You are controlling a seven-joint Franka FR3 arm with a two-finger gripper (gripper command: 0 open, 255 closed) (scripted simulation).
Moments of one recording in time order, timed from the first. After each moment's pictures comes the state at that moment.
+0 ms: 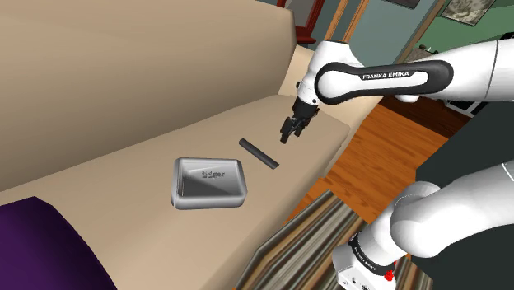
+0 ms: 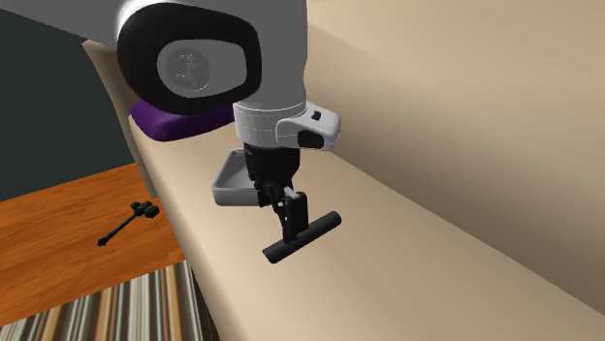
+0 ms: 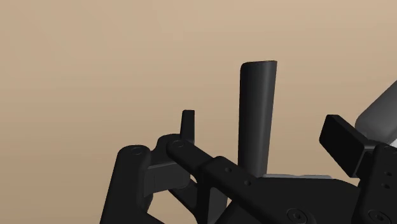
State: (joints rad) arm 0.06 -0.36 -0.02 -2.45 0.01 2.08 -0.04
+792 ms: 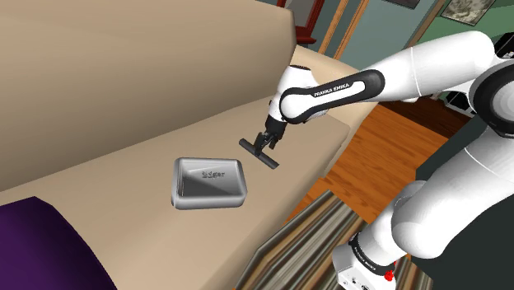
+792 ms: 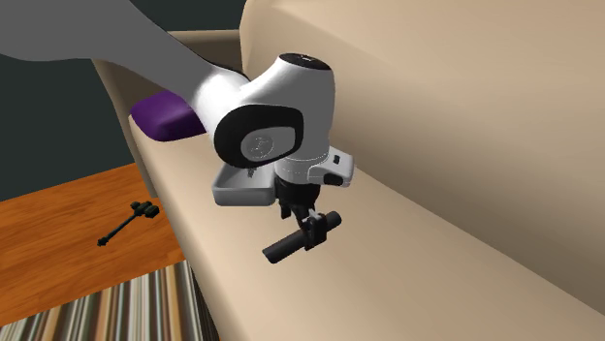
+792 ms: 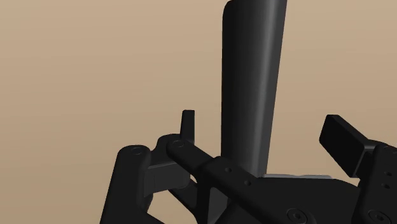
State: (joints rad) arm 0.10 -0.04 0.00 -2.38 0.09 2.33 -0.06
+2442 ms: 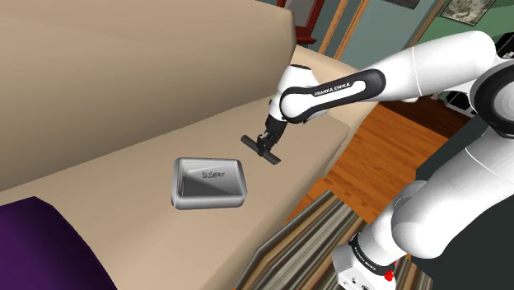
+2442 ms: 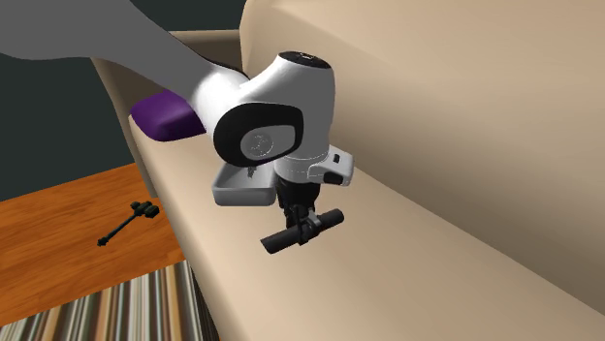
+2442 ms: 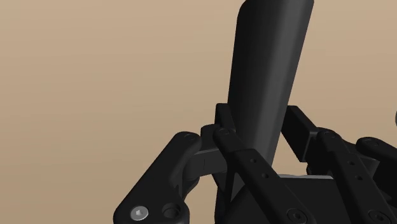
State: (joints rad) arm 0.10 -0.04 0.00 -2.38 0.09 2.33 -0.05
